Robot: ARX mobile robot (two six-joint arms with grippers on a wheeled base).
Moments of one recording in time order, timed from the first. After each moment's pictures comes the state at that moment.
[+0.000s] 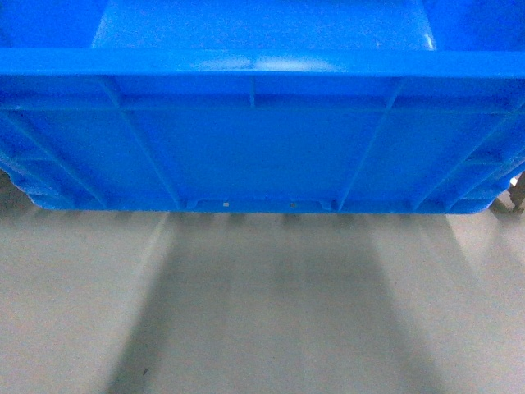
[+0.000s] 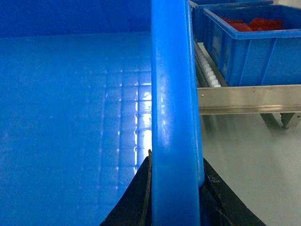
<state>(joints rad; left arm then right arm) -0.15 1.31 0.85 0.28 -0.21 -0.05 0.24 1.36 0.87 0.28 0.18 0.13</state>
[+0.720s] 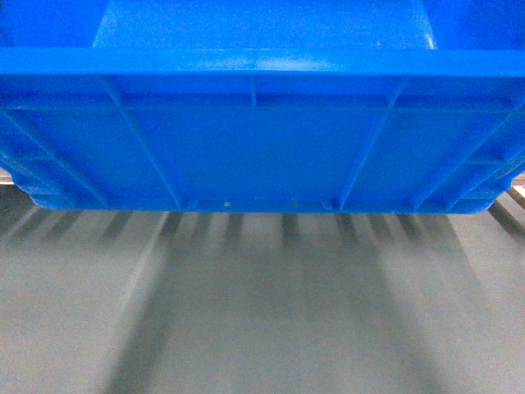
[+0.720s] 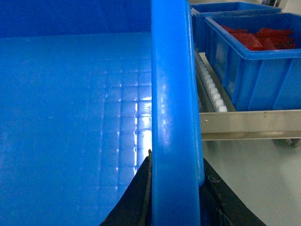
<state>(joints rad) -0.15 1.31 0.85 0.28 -0.21 -0.05 0.24 1.36 0.87 0.28 0.18 0.13</state>
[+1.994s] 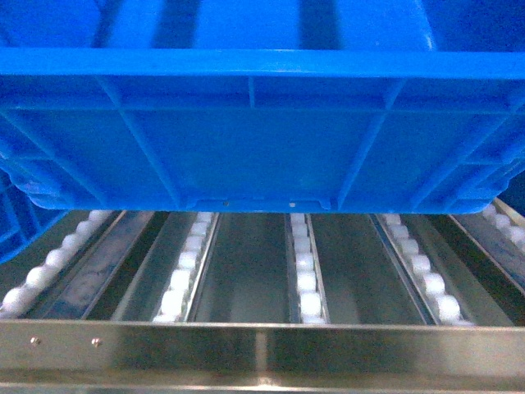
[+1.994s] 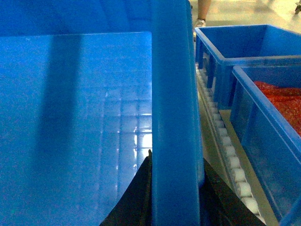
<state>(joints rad) -0.15 1.31 0.85 0.28 -0.21 -0.05 0.24 1.36 0.87 0.28 0.18 0.13</state>
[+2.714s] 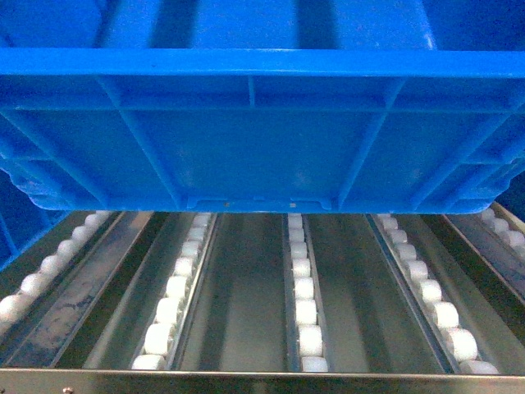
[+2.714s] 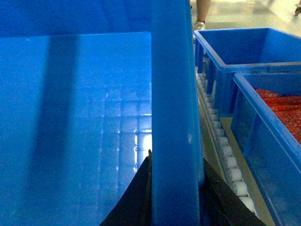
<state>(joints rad) -0.15 1.31 0.85 0.28 -0.21 -0.05 0.24 1.36 0.87 0.28 0.18 0.13</state>
